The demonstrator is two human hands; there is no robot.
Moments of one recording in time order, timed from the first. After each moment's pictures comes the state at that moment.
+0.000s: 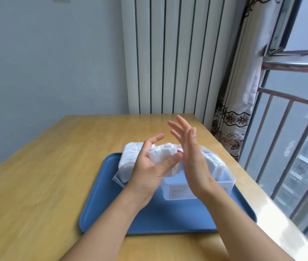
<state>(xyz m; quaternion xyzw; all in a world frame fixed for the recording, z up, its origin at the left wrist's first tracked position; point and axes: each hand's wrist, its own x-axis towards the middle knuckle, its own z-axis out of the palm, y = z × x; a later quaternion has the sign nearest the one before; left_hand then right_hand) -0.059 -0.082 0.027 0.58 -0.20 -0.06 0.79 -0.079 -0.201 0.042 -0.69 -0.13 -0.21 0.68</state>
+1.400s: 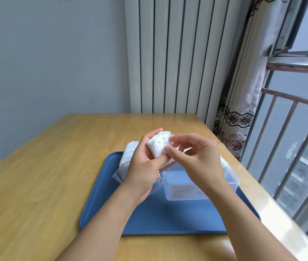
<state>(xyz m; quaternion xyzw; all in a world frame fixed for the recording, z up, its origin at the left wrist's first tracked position) -0.055 -0.075 0.034 0.50 -0.18 -0.08 0.84 -0.079 -0.212 0.045 -0.76 -0.10 -0.32 0.56</state>
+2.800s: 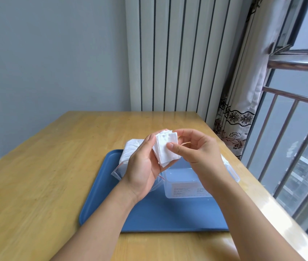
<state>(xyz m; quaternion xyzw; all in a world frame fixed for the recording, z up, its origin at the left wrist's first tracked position) -0.051 -0.074 0.036 0.47 -0.18 -0.14 0.85 -0.081 -0.217 0.051 -0.69 -0.05 -0.20 0.69</state>
